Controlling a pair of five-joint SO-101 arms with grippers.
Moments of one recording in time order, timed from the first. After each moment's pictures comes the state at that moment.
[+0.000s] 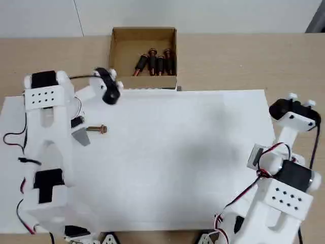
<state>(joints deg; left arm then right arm) -13.3 11.6 -7.0 98.7 -67.0 22.6 -52.1 42.9 80.4 2.6</state>
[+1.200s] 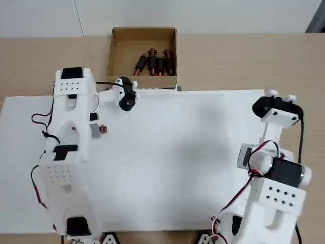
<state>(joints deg) -7.8 36.2 -23.9 93.5 -75.4 15.5 -52.1 42.9 81.5 2.6</state>
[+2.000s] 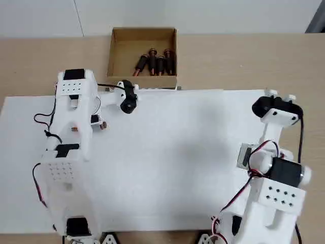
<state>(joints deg) -7.4 40.4 -27.0 97.4 -75.6 15.5 -52.1 42.9 81.5 2.6</state>
